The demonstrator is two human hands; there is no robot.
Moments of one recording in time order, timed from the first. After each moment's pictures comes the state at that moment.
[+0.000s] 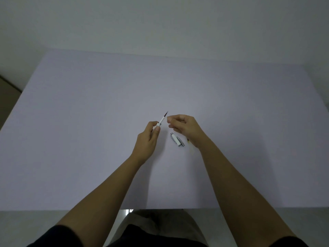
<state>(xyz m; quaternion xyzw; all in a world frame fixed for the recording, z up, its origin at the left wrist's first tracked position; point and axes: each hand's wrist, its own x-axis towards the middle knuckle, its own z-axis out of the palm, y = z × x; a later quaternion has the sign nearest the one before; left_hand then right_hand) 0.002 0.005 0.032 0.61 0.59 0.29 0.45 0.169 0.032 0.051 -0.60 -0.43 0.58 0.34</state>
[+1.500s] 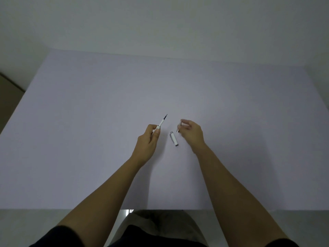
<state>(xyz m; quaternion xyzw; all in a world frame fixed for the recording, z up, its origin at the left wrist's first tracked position) 0.001 0.000 0.028 0.61 0.58 0.28 0.46 0.174 0.026 0.018 -0.72 -0.35 0.47 0.37</state>
